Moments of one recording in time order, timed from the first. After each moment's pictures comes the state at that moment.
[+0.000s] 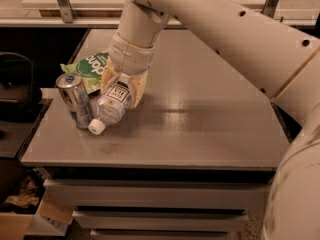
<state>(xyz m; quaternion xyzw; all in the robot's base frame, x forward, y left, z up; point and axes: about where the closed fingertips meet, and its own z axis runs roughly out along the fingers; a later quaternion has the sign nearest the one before) 0.532 0.097 0.871 -0.97 0.14 0.09 0.18</state>
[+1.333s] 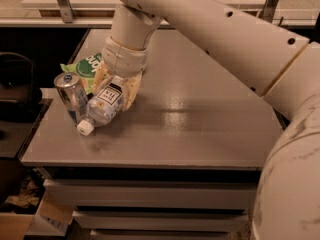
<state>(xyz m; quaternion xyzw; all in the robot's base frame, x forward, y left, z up) 0.530 0.109 0.865 -0.97 0.15 0.10 0.17</state>
